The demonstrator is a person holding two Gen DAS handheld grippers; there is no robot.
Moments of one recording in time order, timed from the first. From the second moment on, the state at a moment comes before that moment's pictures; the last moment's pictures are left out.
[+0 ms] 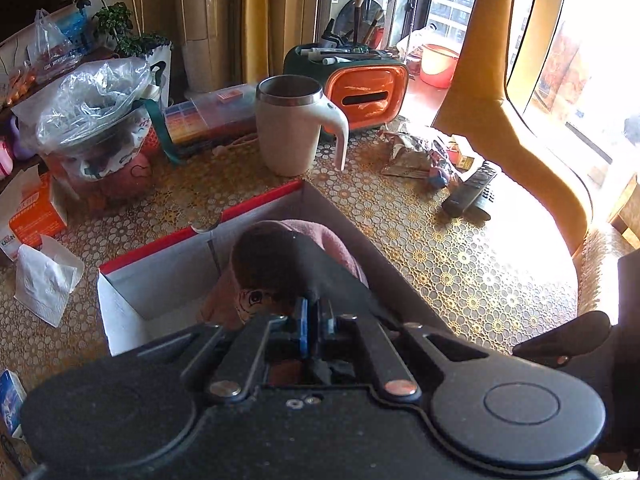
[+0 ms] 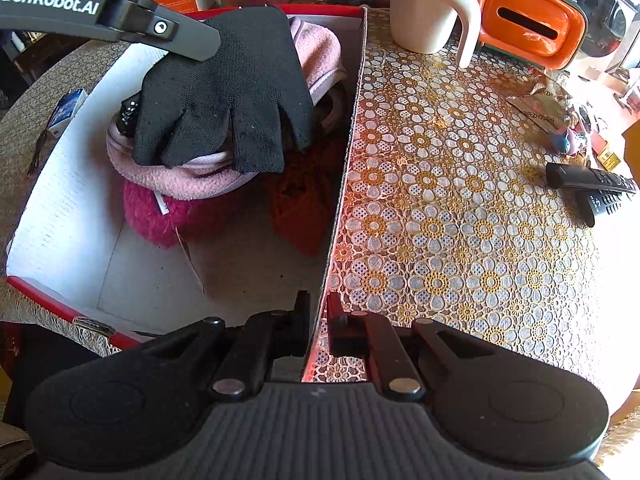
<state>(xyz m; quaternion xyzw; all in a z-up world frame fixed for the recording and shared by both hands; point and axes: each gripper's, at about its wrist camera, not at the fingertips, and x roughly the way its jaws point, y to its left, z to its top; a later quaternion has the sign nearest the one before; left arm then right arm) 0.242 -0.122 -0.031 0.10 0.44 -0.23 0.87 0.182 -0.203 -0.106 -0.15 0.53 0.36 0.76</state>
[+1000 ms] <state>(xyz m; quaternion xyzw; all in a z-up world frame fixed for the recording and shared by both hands) 0.263 -0.119 -0.081 0.09 0.48 -0.13 0.86 0.187 -0.211 -0.106 -0.15 0.53 0.37 0.74</state>
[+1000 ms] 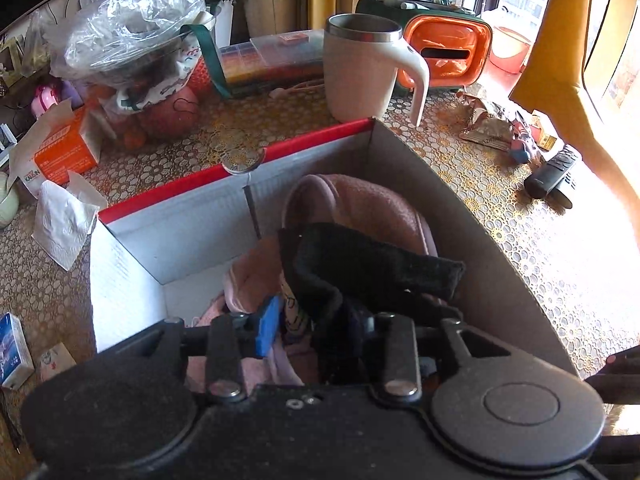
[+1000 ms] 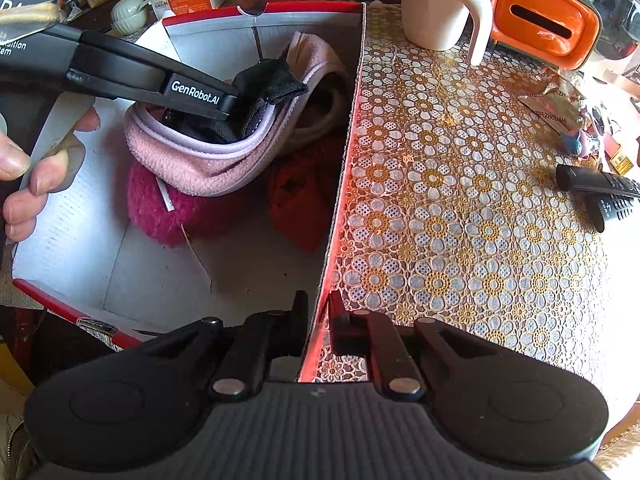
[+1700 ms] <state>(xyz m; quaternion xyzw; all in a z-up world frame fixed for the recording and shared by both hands) 0.185 -0.018 -0.042 0.08 0.41 -0.11 0.90 0.180 -0.197 -0.112 -0.16 0.54 0.33 0.76</state>
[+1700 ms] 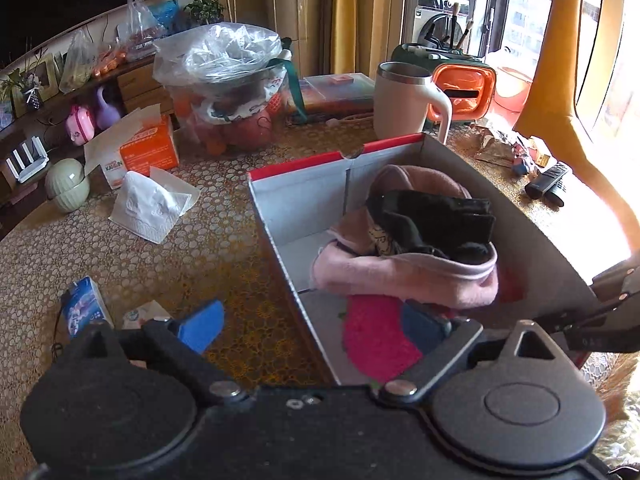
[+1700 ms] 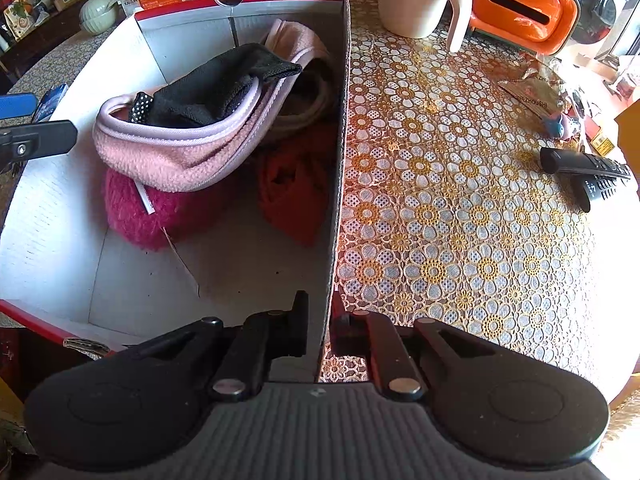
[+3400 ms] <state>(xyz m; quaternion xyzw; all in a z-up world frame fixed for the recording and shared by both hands) 0.248 0.234 -0.132 -0.07 0.50 0.16 0.85 0.188 -0.189 -0.121 -0.13 0.56 0.32 0.75</state>
